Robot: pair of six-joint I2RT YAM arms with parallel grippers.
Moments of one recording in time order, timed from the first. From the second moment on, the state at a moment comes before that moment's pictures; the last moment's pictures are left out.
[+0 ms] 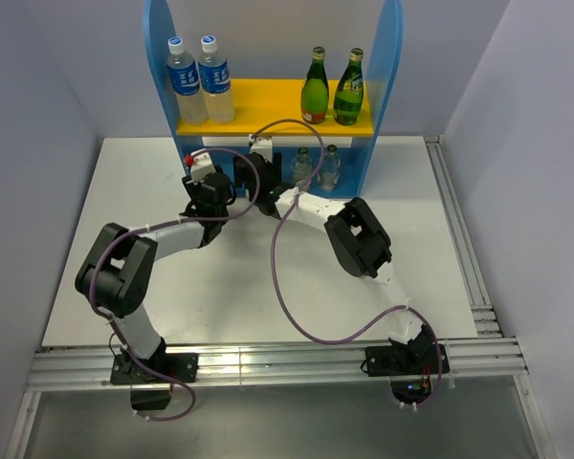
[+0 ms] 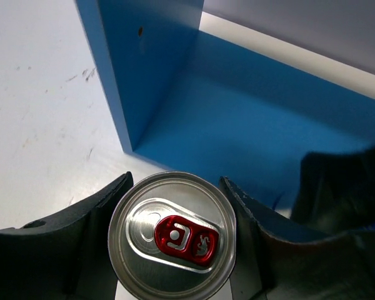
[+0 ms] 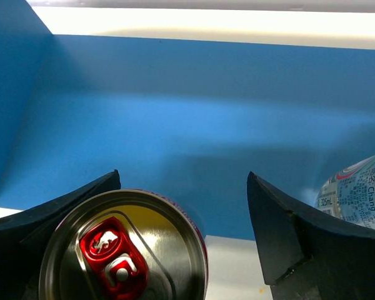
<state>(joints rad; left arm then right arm) -0.48 1.71 0.93 0.42 -0.74 -0.41 0.73 2.33 1.82 0.09 0.59 0.34</state>
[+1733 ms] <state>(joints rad) -0.38 1.98 1.14 0.67 -0.67 -0.38 0.68 2.34 1.72 0.41 0.68 0.29</state>
